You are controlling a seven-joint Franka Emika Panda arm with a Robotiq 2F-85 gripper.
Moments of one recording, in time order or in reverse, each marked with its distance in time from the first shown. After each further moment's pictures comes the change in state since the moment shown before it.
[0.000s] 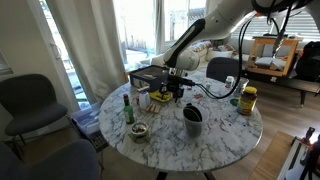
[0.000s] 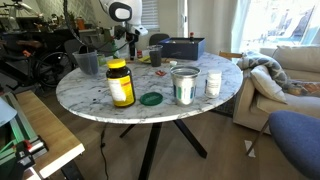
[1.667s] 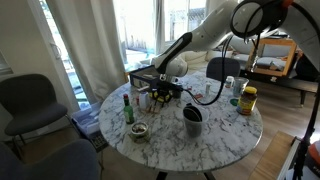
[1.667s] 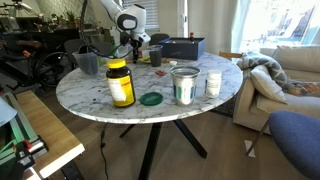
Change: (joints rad) arm 0.035 0.215 0.015 0.257 0.009 -0.025 0.068
